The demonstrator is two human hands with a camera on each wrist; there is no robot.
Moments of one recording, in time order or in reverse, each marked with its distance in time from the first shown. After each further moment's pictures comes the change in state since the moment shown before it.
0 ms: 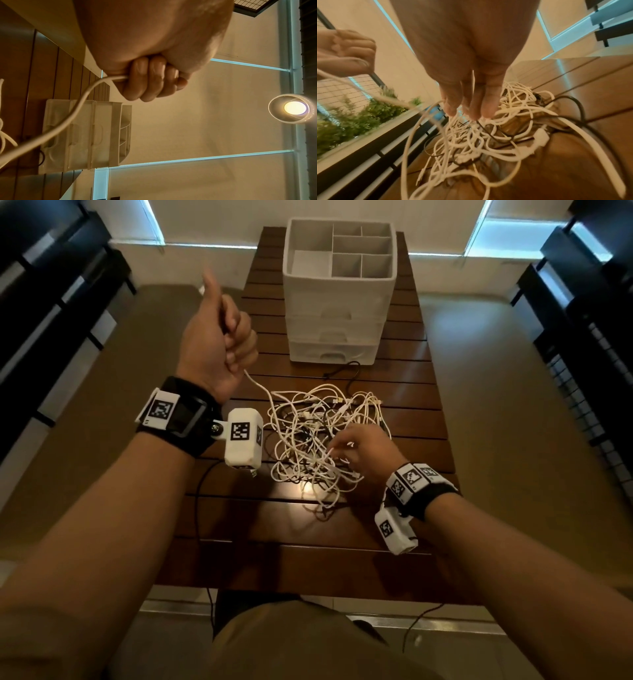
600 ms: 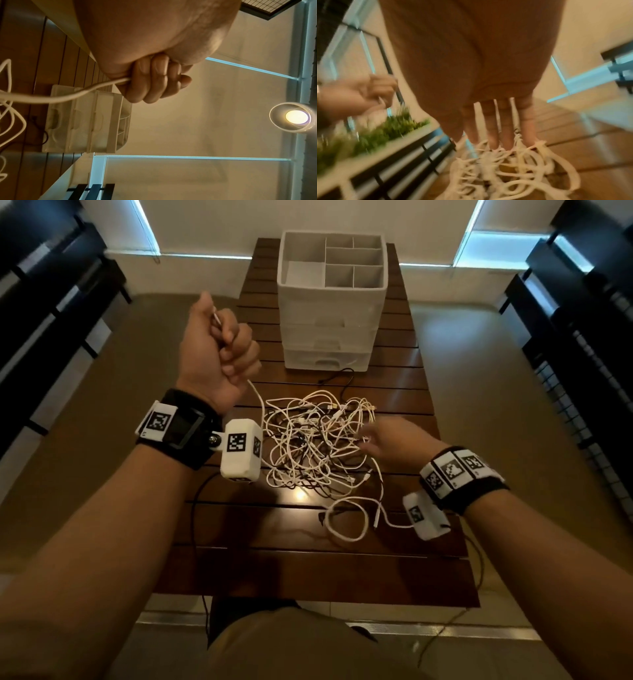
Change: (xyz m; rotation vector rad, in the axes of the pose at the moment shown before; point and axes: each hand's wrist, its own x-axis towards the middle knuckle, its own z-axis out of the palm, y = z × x) left_hand -0.005 -0.001 0.006 -0.205 -0.093 -0.053; right_hand -0.015 -0.018 -0.070 -0.407 -0.250 0.220
